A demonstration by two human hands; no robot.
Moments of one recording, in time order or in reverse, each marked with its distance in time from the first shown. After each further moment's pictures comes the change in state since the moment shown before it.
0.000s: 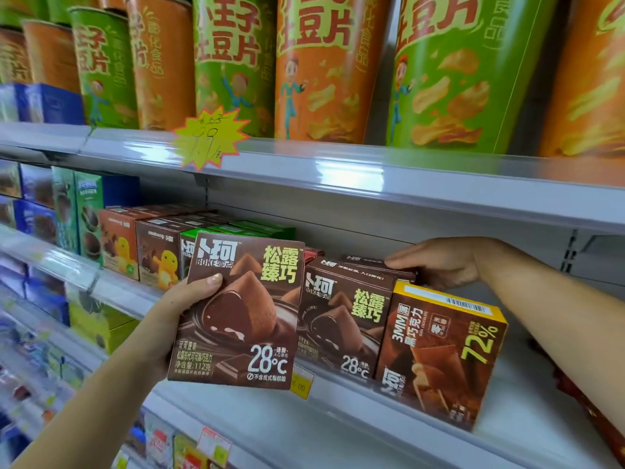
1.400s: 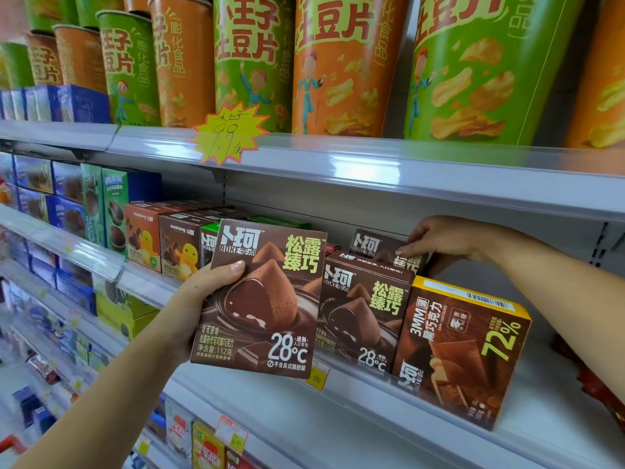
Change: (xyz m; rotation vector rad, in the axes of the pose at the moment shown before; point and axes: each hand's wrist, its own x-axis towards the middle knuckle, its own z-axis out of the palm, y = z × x) left_hand -0.003 0.003 -0.001 0.015 -0.053 0.035; right_hand 0.011 -0.018 0.001 -0.292 0.443 -0.108
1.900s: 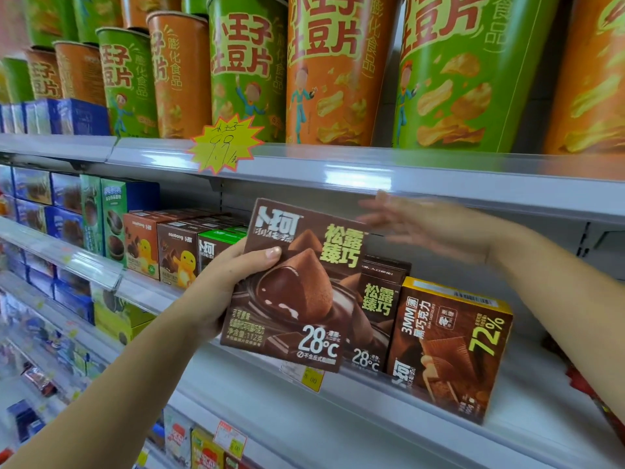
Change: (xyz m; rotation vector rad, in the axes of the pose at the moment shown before) left_hand 0.007 0.020 0.027 0.121 -0.158 0.071; right_hand -0.080 -0.055 0.016 0.190 -0.120 -0.354
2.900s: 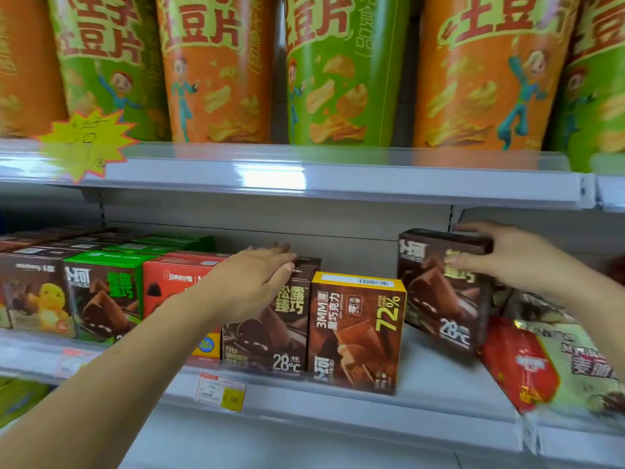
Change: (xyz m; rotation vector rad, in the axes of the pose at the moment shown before) left_hand 0.095 -0.033 0.079 1.459 -0.373 0.358; right_hand -0.159 0.055 -0.060 -0.530 0.732 0.503
